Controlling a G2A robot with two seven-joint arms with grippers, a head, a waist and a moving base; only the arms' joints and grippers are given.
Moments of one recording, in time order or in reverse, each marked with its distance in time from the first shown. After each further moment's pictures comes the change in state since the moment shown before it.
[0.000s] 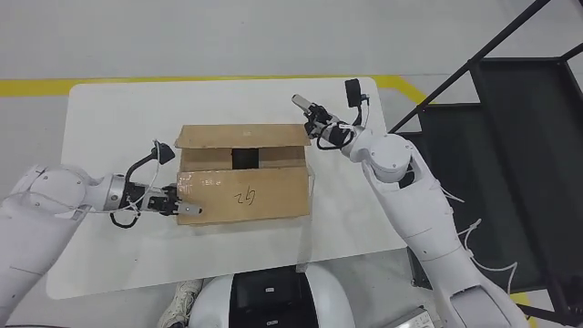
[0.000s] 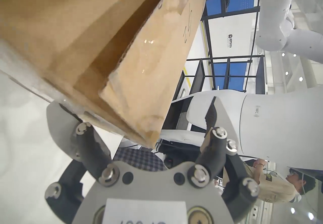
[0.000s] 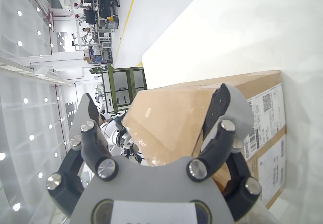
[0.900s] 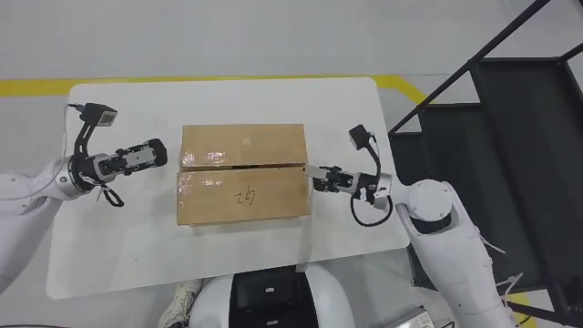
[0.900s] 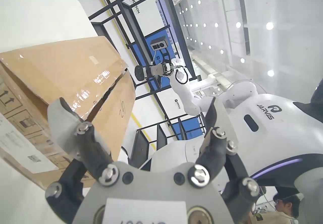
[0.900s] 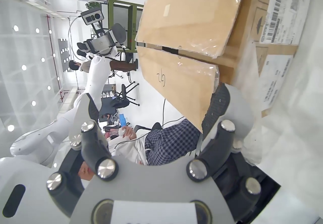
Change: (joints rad) left arm 0.023 0.075 -0.060 0.045 -0.551 -0.168 0.169; right arm -0.347 0.080 0.181 -0.266 -0.006 -0.283 0.434
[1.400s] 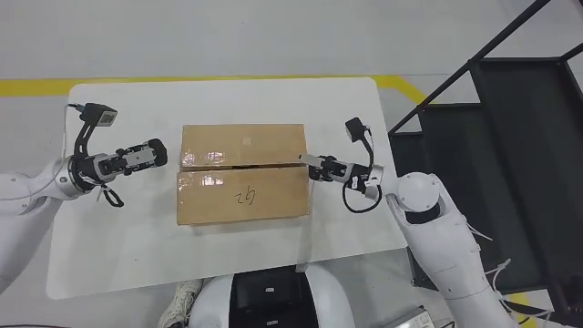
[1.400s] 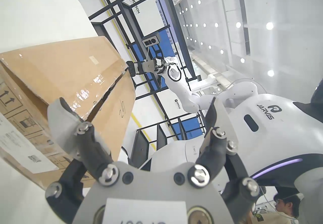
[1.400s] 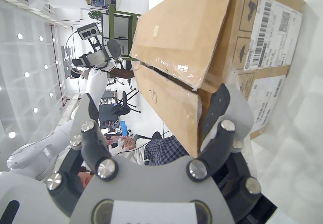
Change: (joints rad) left arm 0.000 0.000 0.000 0.000 0.000 0.000 0.000; right arm 0.078 0.001 -0.052 0.108 0.006 -0.052 -0.092
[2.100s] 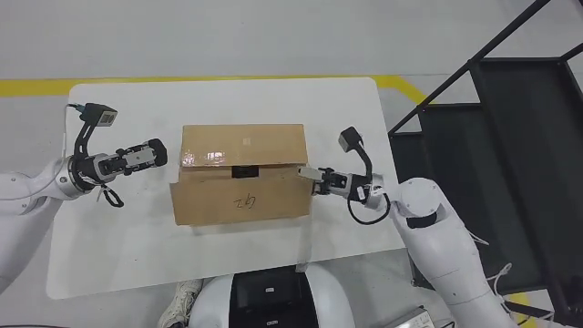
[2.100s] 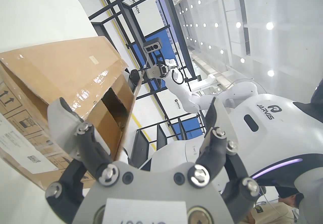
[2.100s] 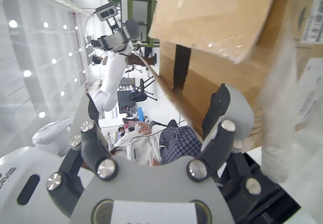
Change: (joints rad) left arm 0.000 0.000 0.000 0.000 0.000 0.000 0.000; right arm -0.038 0.018 -0.002 -0.009 0.195 -0.051 0.157
